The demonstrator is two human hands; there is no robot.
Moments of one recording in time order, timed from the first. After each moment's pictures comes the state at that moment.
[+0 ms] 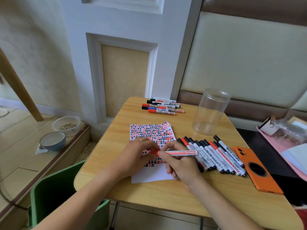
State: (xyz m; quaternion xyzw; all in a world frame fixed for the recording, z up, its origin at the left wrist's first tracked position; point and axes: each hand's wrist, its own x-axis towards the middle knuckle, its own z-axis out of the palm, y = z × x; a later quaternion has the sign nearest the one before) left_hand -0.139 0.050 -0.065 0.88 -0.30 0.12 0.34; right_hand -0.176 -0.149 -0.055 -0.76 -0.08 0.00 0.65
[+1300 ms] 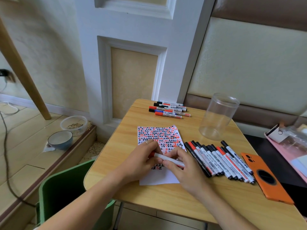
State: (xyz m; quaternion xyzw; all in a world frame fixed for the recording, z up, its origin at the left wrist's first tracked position) left_hand -0.148 0.056 -0.065 0.85 -0.29 0.10 0.43; right_hand -0.179 -0.147 -0.060 -0.83 -0.18 -0.04 0.53
